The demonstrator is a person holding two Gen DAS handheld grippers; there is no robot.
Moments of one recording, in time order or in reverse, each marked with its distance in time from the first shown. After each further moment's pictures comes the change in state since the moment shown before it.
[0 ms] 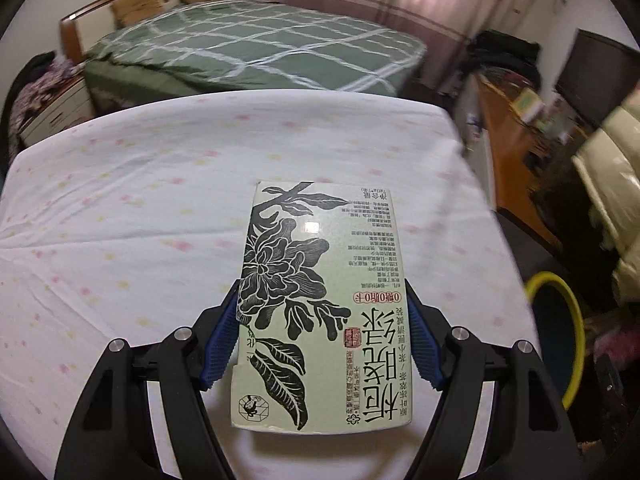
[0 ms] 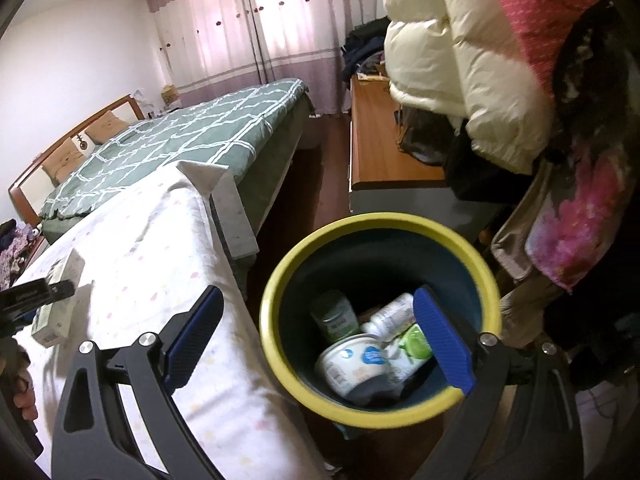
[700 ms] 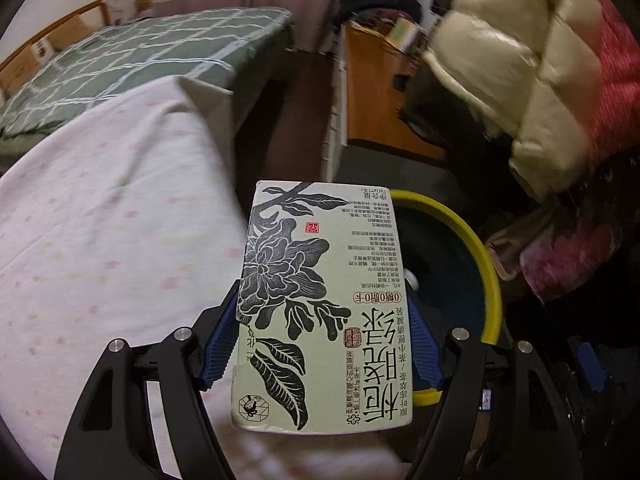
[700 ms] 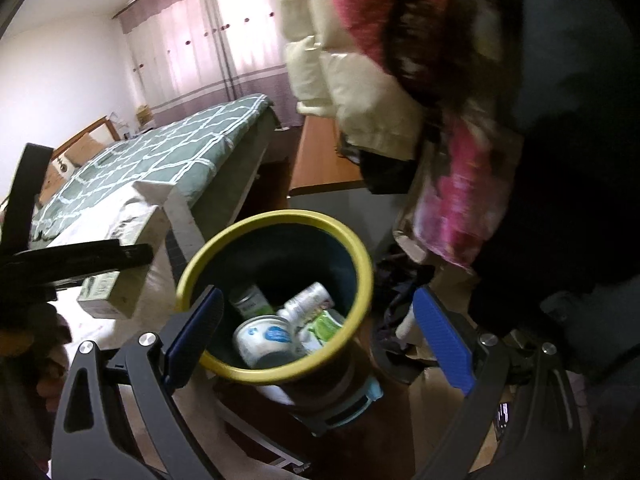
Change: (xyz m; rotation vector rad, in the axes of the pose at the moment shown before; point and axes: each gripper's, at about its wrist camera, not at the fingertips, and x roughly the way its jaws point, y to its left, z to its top) left arm -0.005 -0.241 -0.072 0.329 0.084 -0.218; right arm -0.055 -0.107 -0.027 0.083 -0.042 -0.073
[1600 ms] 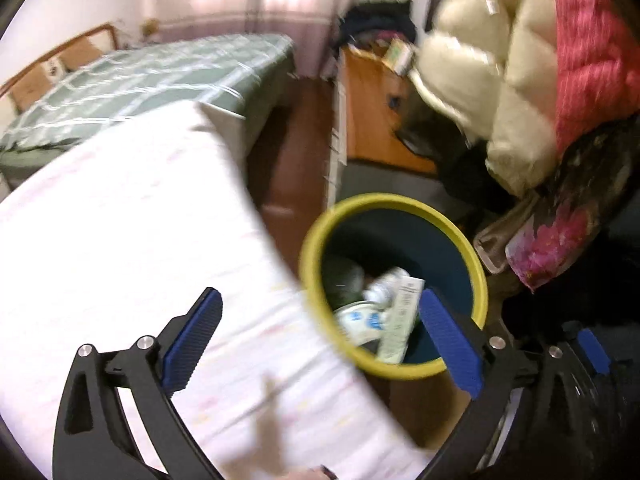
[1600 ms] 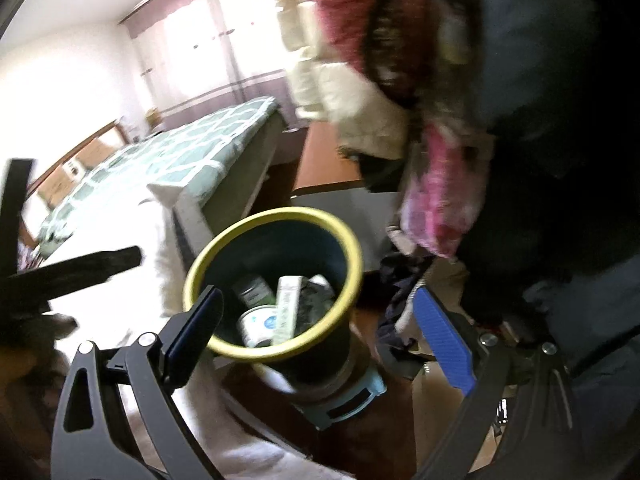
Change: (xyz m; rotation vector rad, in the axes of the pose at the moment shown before) left arm -0.067 0.021 -0.040 -0.013 -0.146 0.049; right arm -0.030 -0.010 -0.004 -0.014 0.001 0.066
